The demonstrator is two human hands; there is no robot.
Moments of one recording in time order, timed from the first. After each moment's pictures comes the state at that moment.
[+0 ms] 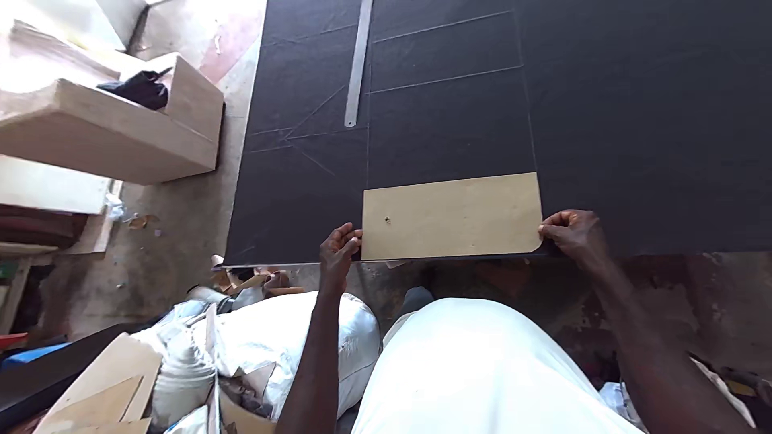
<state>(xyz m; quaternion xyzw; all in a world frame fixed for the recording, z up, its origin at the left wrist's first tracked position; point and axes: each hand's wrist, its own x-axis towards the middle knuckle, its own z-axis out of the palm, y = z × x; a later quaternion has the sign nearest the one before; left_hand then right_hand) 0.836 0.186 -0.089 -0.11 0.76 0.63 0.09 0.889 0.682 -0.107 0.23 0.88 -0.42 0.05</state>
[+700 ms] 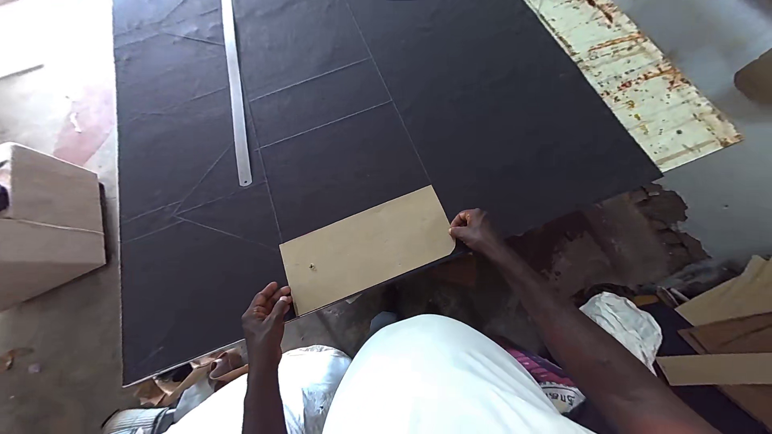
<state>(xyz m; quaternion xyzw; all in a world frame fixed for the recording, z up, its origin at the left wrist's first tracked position) 0.832 0.175 -0.101 -0.07 0.81 0.57 0.09 0.887 0.680 -0.114 0.23 0.87 -0.42 0.06</state>
